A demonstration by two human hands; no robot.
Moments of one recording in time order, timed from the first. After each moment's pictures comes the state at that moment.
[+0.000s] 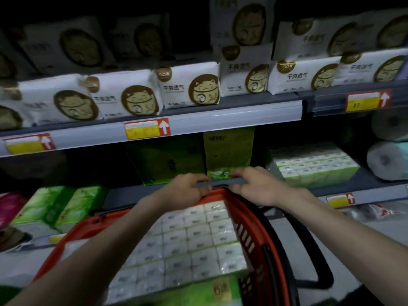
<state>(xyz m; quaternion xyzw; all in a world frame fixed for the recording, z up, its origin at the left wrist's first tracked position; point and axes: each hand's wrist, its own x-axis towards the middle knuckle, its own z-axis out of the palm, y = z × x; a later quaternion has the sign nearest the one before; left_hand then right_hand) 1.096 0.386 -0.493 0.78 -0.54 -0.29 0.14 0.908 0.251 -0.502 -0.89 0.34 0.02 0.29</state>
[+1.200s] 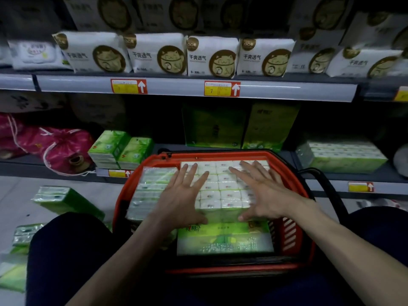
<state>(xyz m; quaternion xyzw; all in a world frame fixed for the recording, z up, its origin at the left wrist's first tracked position) 1.089 0.610 -0.551 0.83 -0.55 -0.07 0.04 0.907 0.412 -0.520 -0.95 0.21 0.14 0.16</state>
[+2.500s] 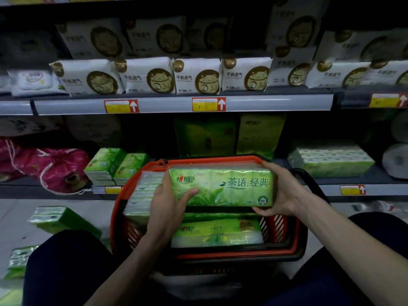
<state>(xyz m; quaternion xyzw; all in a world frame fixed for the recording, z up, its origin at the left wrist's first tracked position) 1.080 0.614 -0.538 0.84 -0.33 -0.09 0.43 0.885 0.391 -0.484 -0.37 0.53 -0.07 0.76</state>
